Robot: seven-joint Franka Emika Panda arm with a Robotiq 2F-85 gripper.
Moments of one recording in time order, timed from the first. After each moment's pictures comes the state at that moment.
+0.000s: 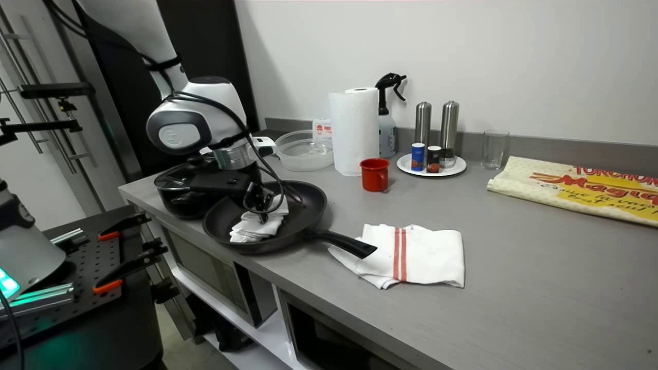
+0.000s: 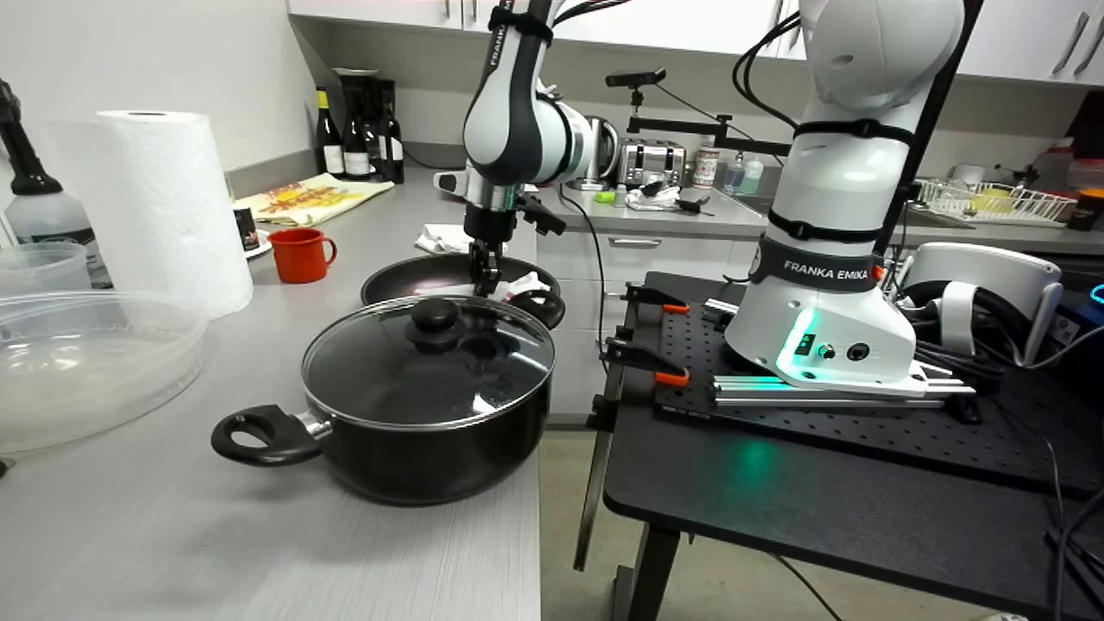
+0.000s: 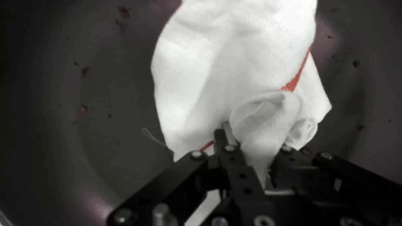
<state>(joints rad) -0.34 0.45 0.19 -2.58 0.20 3.14 -1.00</state>
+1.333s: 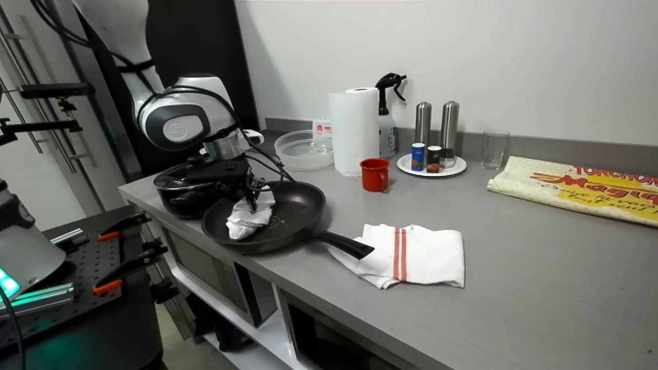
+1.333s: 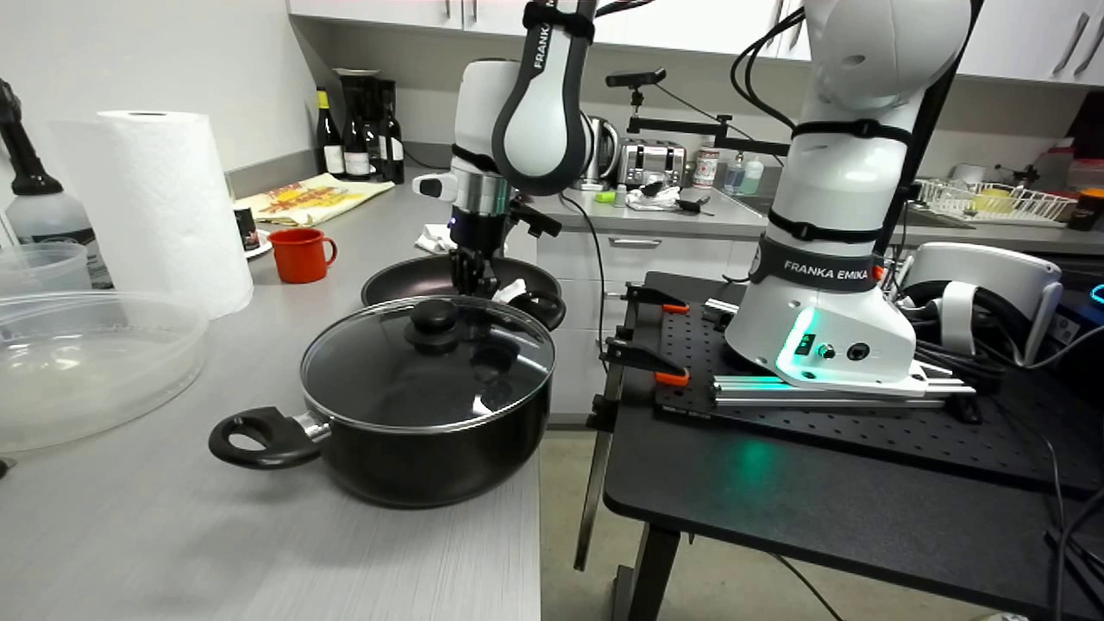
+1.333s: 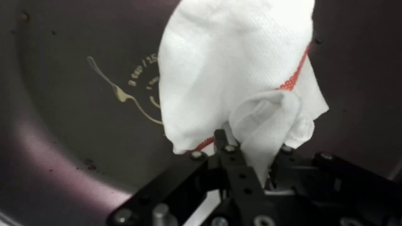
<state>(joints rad) -0.28 0.42 0.17 -2.62 -0.19 3.15 -0.79</state>
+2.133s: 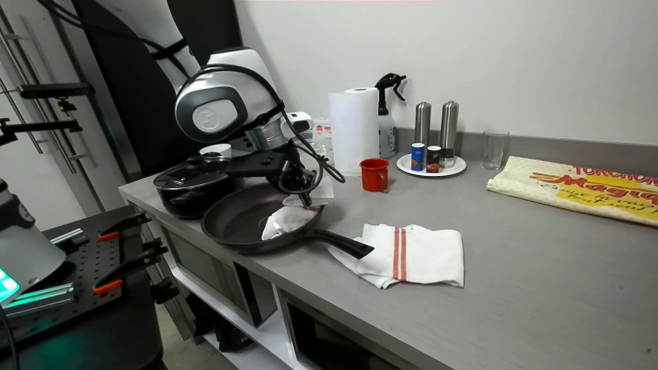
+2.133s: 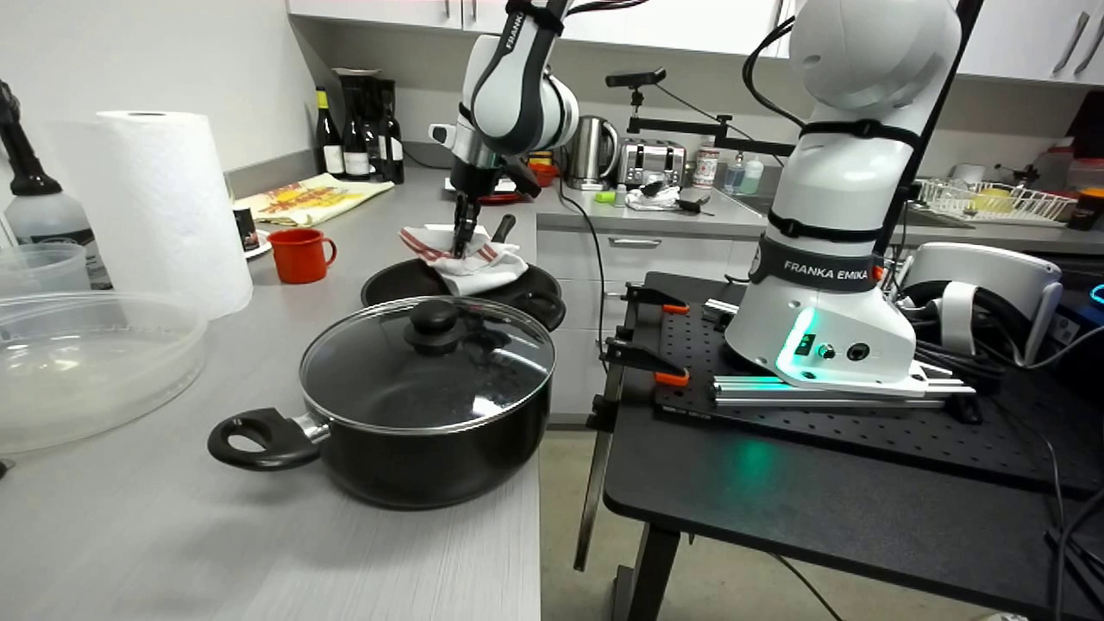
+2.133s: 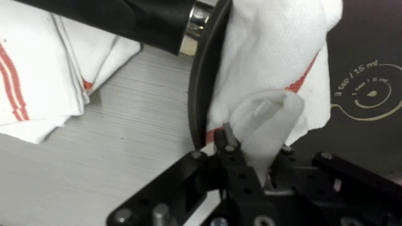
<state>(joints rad) -0.54 0.43 0.18 -2.41 -0.18 3.10 -0.69</state>
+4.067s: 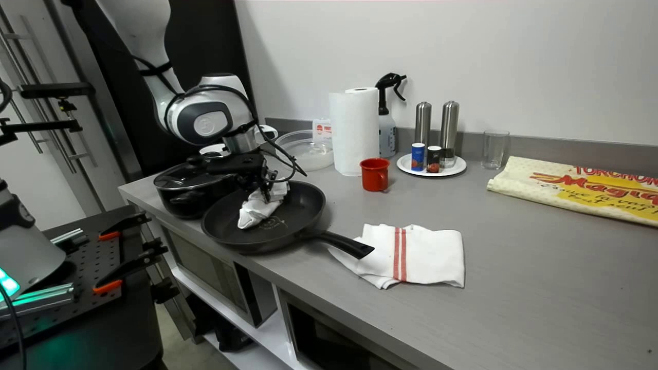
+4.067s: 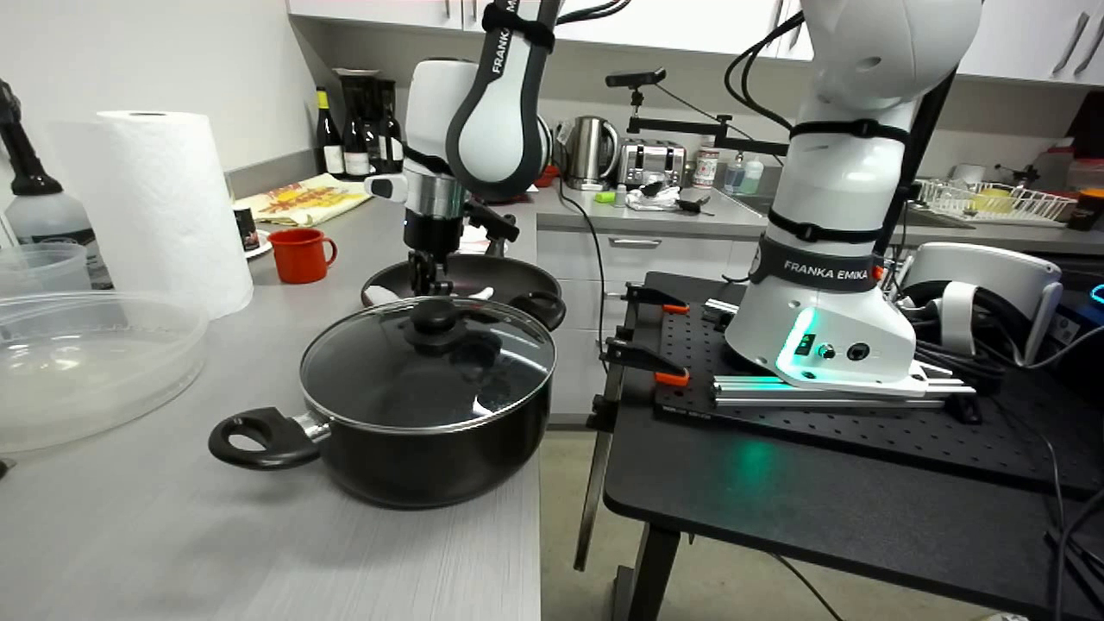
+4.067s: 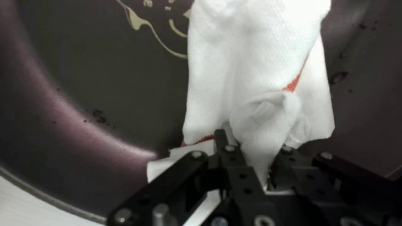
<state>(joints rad) -0.20 0.50 0.17 -2.46 -0.22 3.09 -0.64</state>
